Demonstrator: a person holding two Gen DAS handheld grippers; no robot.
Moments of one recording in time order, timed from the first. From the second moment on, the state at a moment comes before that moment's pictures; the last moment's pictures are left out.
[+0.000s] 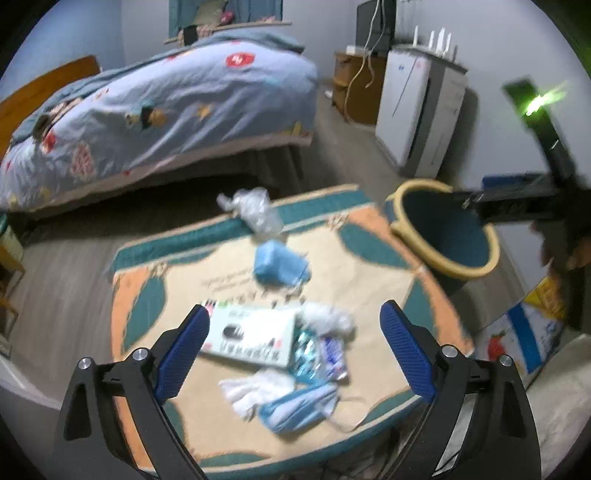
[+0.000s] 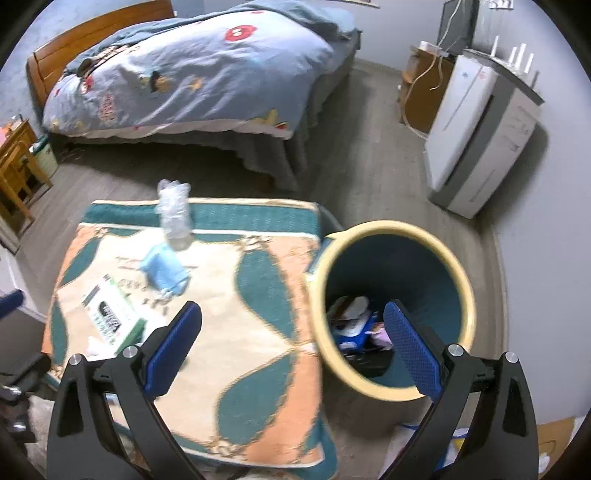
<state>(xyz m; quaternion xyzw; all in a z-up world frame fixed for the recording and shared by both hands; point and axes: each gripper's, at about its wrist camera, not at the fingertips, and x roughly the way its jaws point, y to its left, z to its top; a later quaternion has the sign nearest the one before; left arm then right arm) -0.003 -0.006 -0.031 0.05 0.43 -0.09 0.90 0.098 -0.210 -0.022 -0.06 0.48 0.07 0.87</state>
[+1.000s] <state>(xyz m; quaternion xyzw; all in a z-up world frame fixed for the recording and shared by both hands) -0.007 0.017 -0.096 0.10 0.54 -0.11 0.83 0.088 -0.129 -0.108 0.05 0.58 0.09 0.81</state>
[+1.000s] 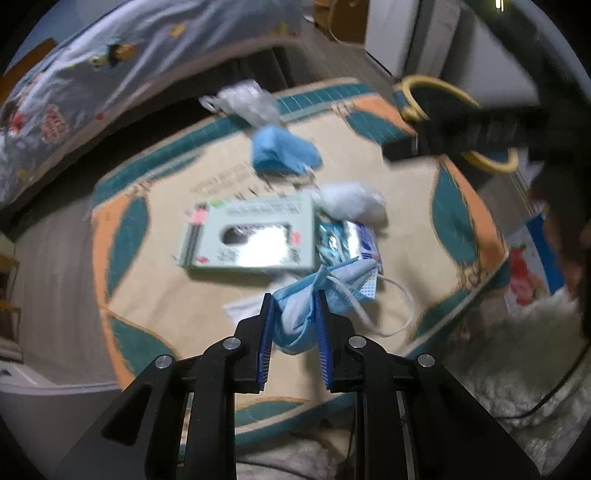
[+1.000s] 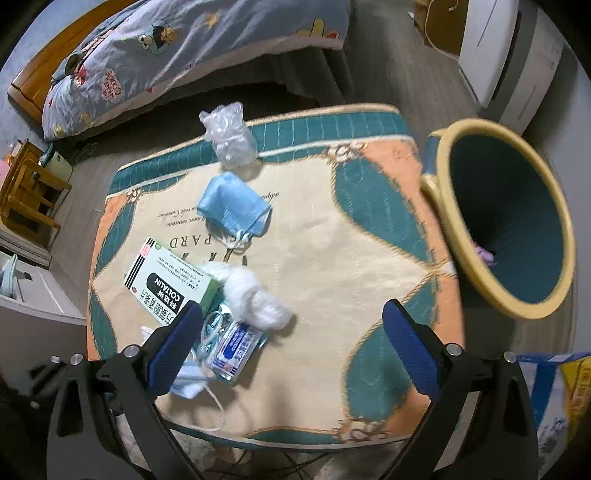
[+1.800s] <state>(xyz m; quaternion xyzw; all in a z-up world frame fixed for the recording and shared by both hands) 0.039 0.069 -0.054 0.03 0.49 -0.05 0.87 0.113 -0.105 -0.132 0.06 0.61 0.16 0.78</state>
